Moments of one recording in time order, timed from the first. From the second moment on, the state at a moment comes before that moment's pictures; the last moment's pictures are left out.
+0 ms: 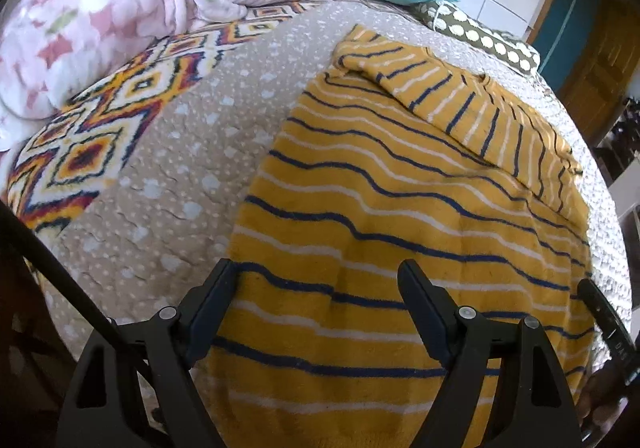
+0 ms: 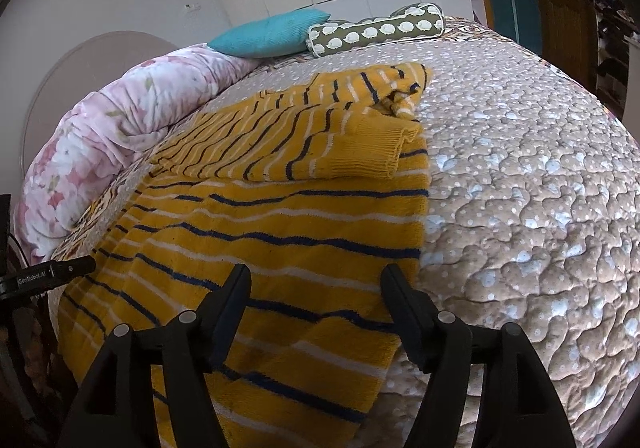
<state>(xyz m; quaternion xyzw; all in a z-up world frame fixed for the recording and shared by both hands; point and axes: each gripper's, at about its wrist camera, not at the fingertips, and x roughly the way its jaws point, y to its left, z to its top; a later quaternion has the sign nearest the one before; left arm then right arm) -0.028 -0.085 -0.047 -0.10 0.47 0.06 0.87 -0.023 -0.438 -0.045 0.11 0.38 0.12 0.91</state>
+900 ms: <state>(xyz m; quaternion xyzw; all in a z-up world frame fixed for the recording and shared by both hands) -0.041 -0.030 -0.027 -0.12 0.44 0.07 0.89 -0.024 -0.437 -0.046 0.11 0.38 0.12 0.91</state>
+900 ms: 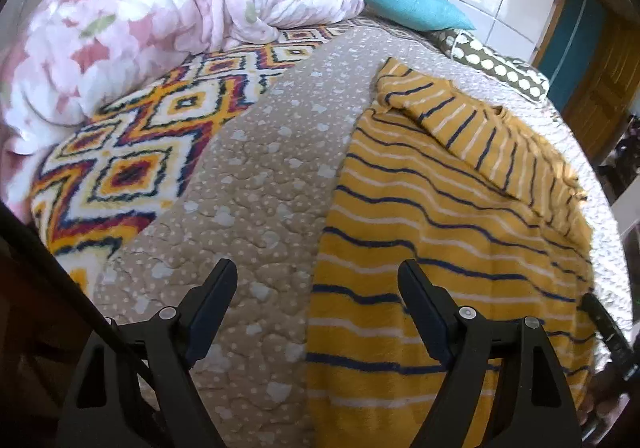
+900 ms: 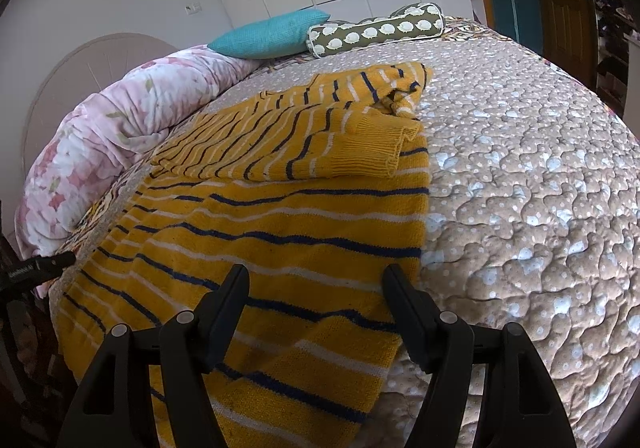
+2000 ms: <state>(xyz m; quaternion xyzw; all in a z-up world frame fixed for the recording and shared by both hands) -0.049 0.020 -0.047 -0.24 0.44 0.00 0.87 -0.064 -0.478 -0.031 0.18 0.37 0.09 0.91</state>
